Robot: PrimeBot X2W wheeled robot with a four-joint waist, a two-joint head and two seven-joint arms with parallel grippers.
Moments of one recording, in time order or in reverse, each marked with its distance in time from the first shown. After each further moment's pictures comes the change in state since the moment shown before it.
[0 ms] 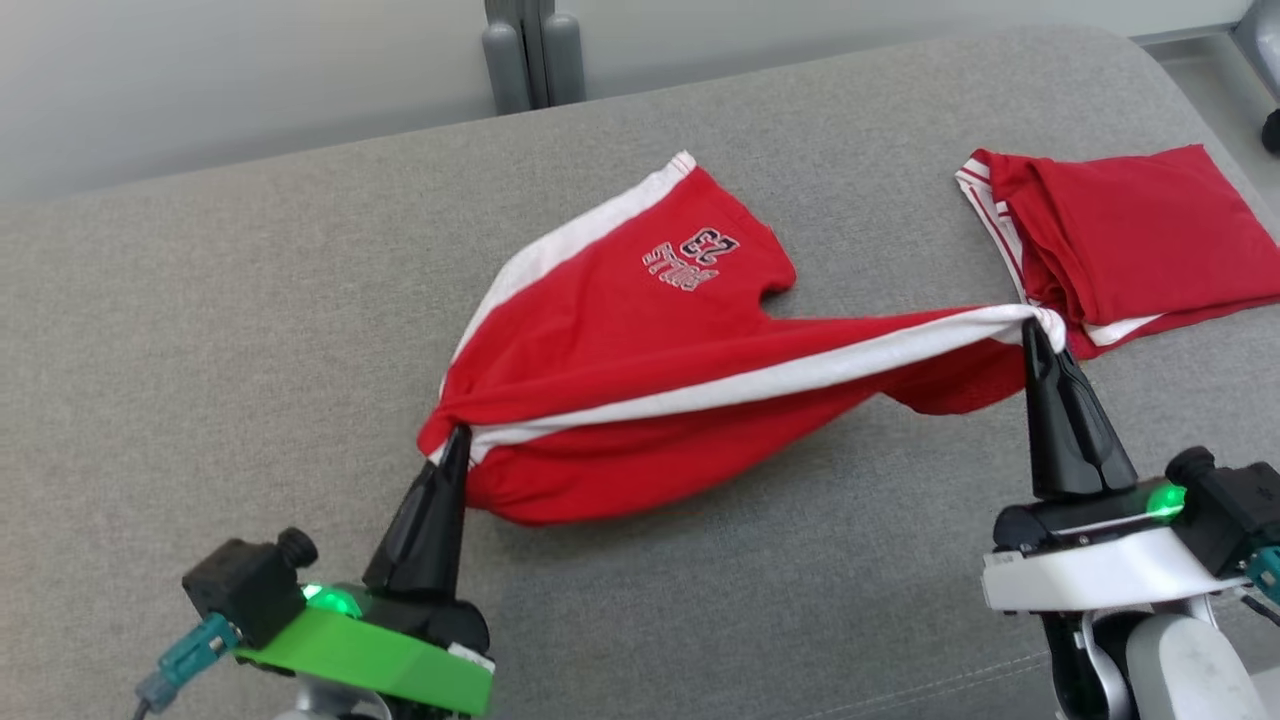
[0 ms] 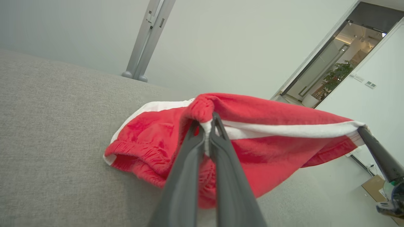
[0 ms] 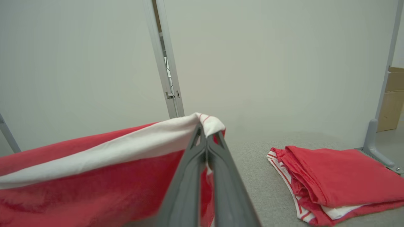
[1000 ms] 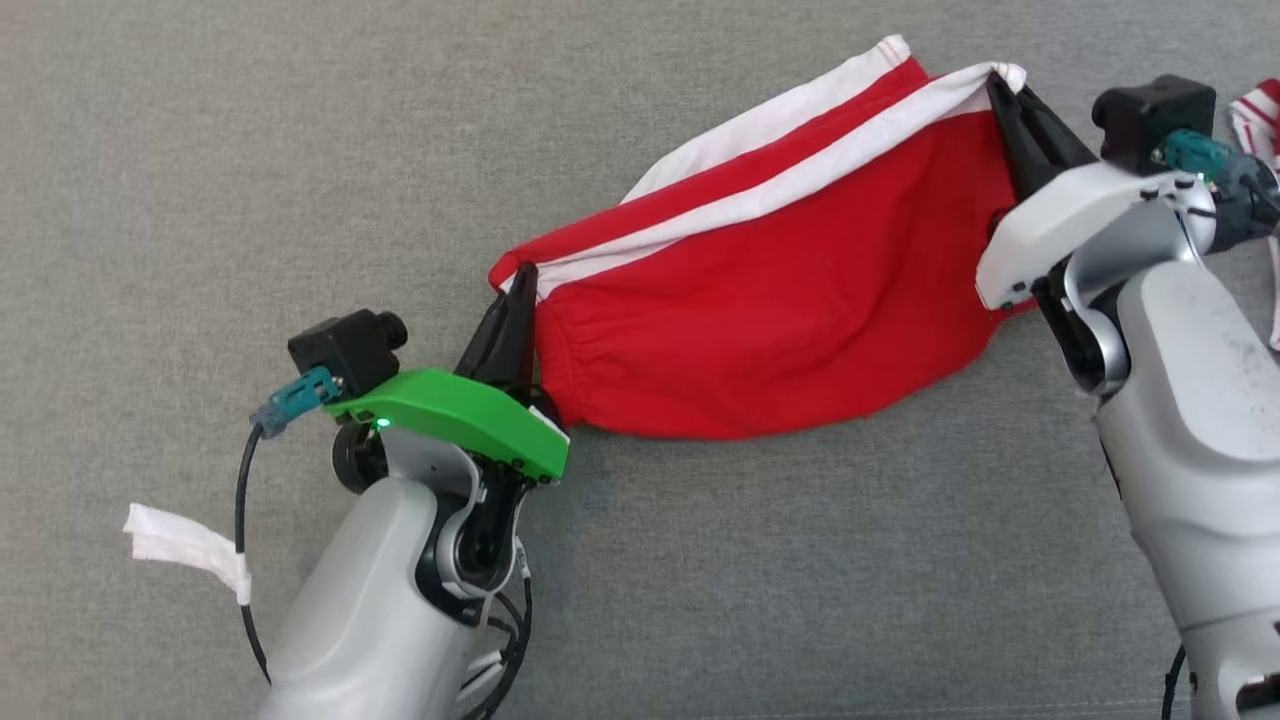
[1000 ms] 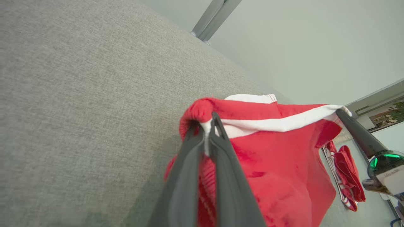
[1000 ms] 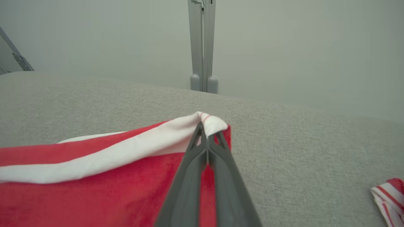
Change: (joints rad) left arm -0.418 -0.179 -0.063 0.415 -0.121 0.094 0.072; right arm -0.676 -0.174 0.123 0.630 0.011 0.000 0.222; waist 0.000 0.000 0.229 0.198
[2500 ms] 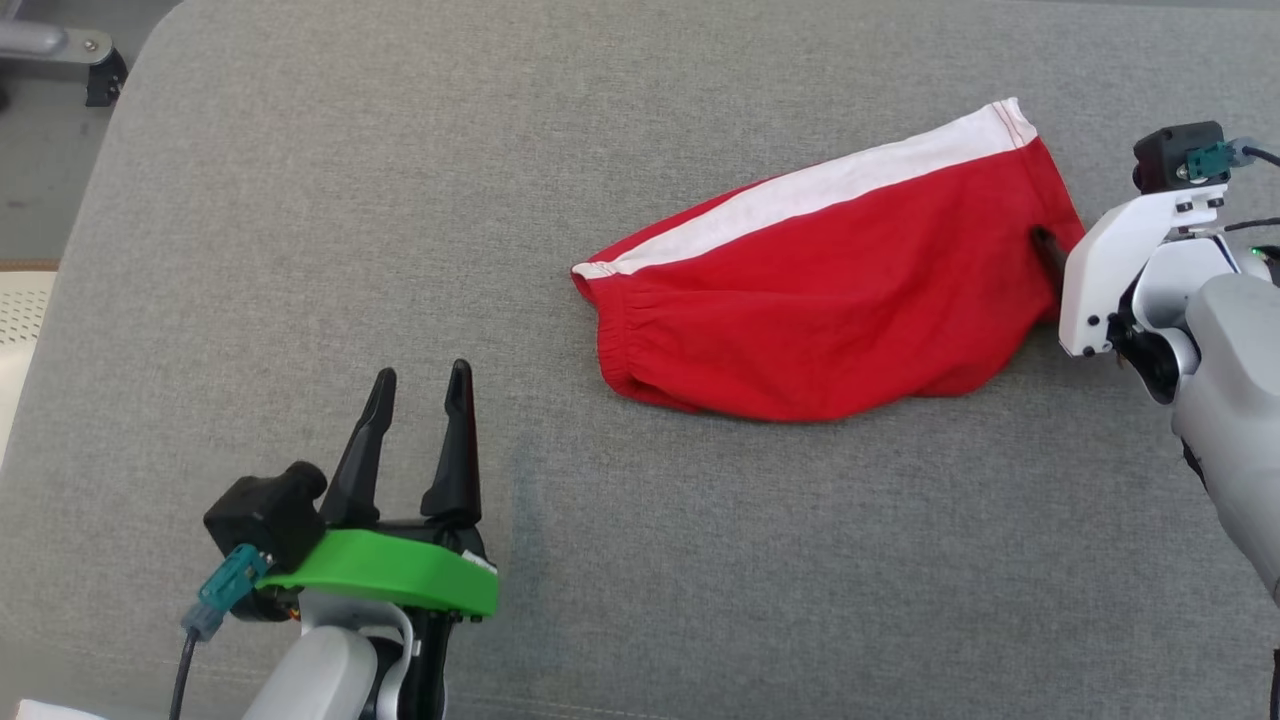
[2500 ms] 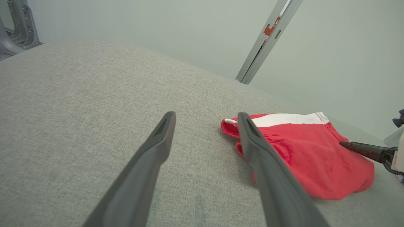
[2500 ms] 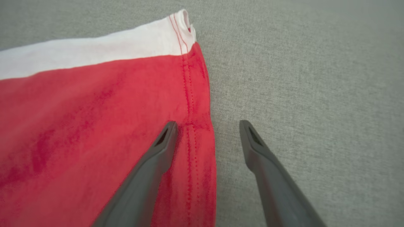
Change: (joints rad) left arm 0.246 0.179 -0.032 -0.240 0.154 0.111 -0.176; right arm -0.221 -0.152 0.332 0.592 0.332 0.000 0.155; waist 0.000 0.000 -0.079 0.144
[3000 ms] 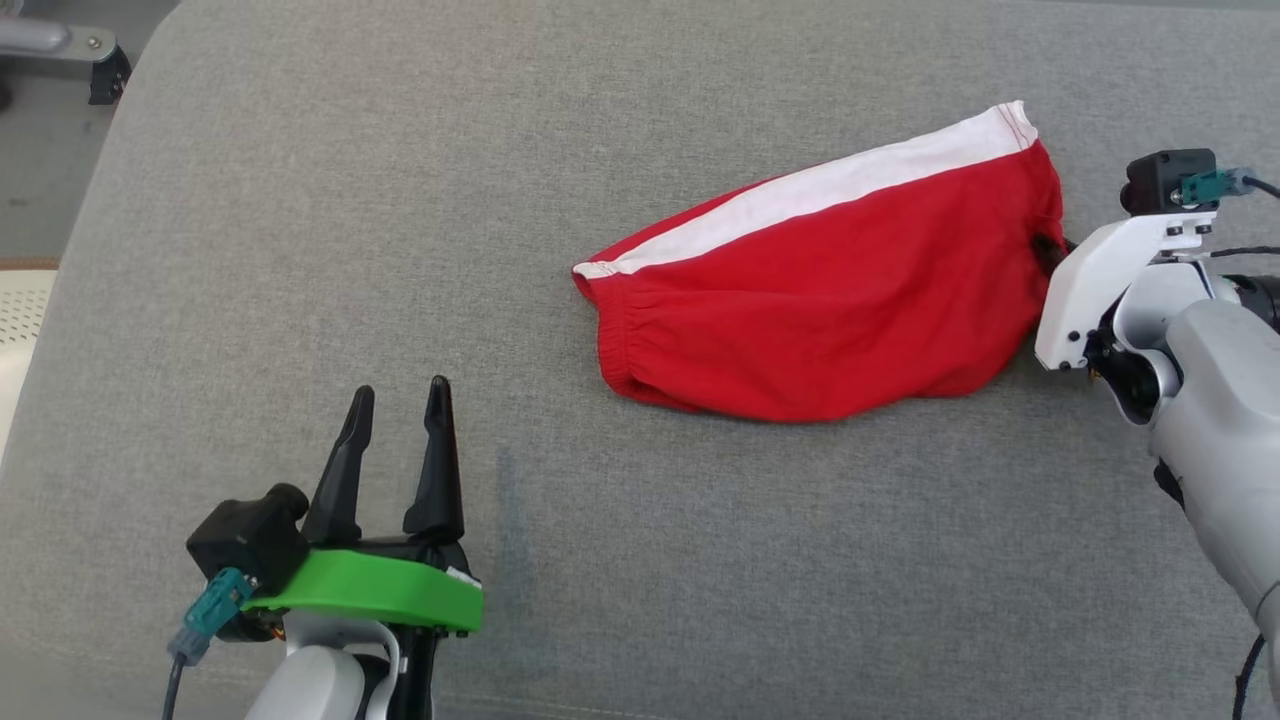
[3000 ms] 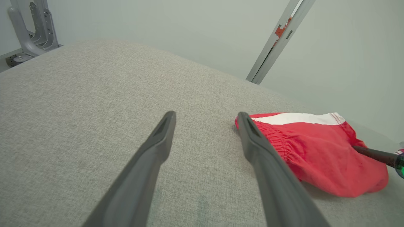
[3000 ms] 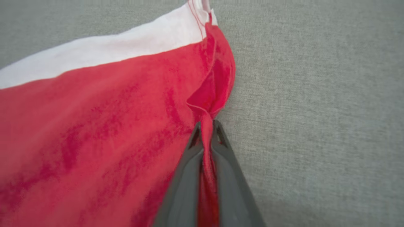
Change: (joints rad) left arm 0.058 -0.017 0.065 -0.017 0.050 -0.014 0.000; right arm 0.045 0.009 0.028 -0.034 0.144 0.000 -0.033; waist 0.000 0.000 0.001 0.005
